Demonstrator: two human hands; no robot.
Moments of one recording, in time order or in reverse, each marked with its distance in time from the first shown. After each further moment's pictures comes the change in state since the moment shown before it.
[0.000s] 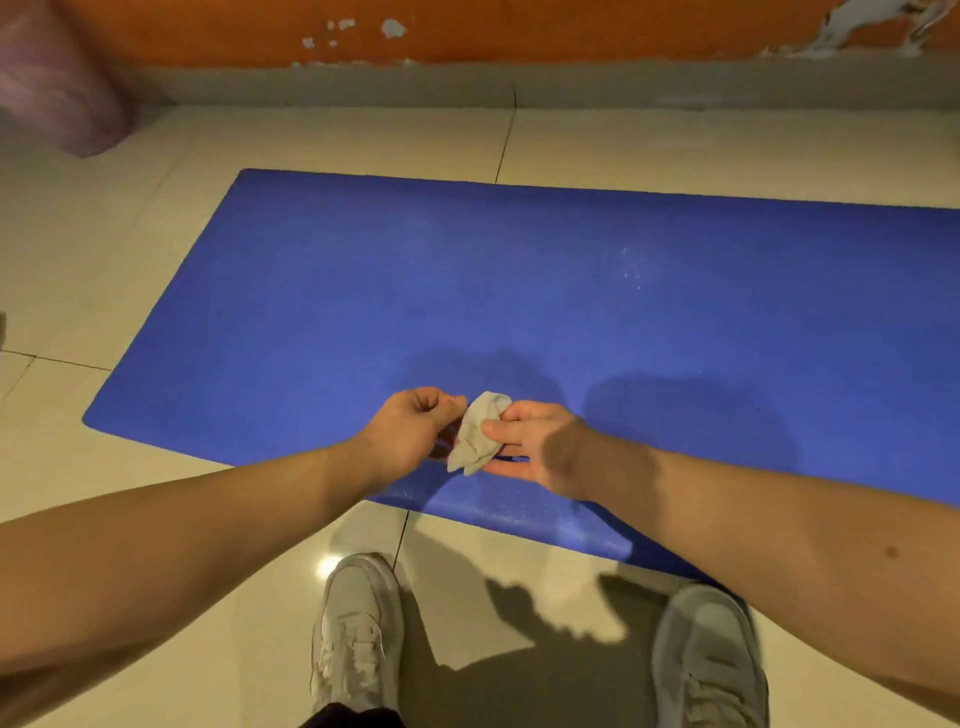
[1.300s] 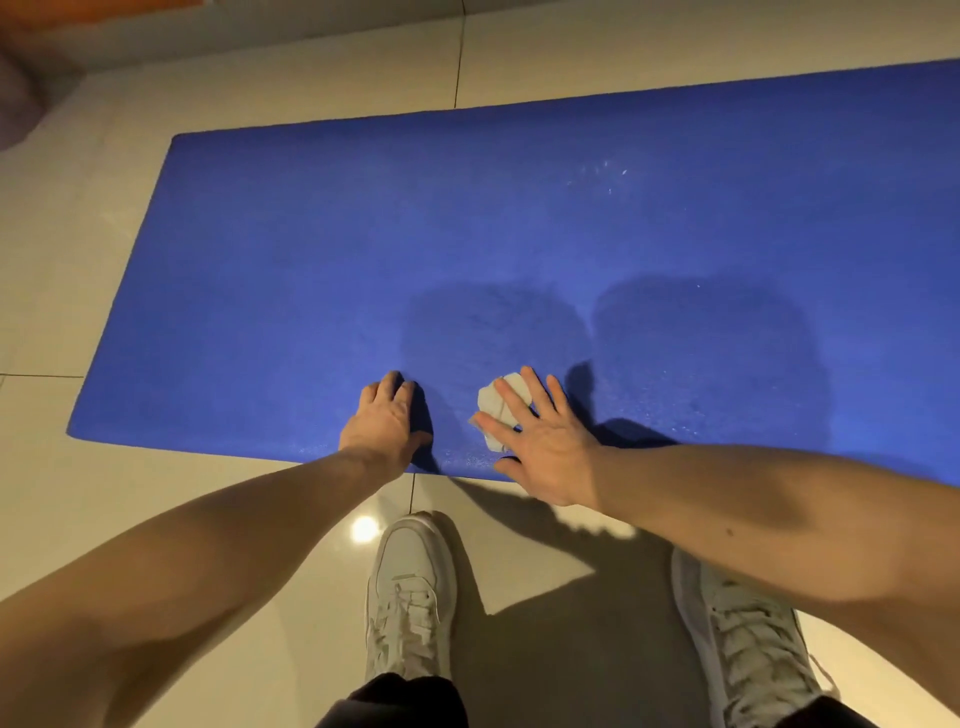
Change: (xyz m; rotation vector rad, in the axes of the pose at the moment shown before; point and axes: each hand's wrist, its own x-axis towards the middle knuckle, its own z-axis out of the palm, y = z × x) left_hand 0.050 -0.100 -0.026 1.220 0.135 0.009; right_hand 0.034 0.104 -0.038 -1.918 0.134 -0.433
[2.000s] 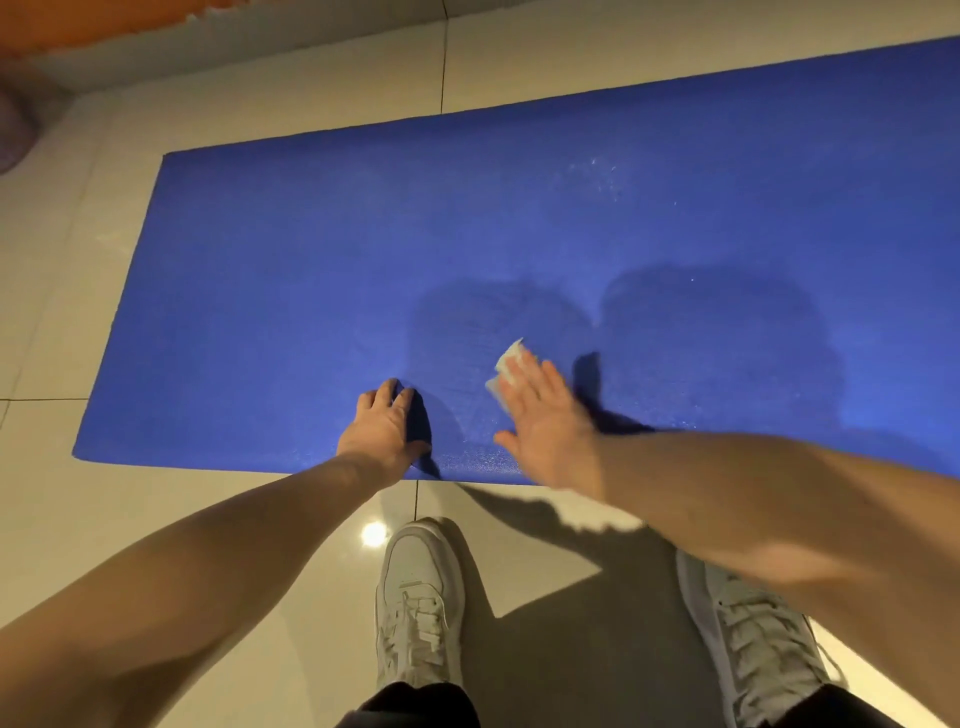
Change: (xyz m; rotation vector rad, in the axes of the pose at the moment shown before) left_hand 0.001 -0.002 -0.006 0.002 -0.039 0.019; right_hand 0.017 -0.001 -0.009 -0.056 0.018 0.213
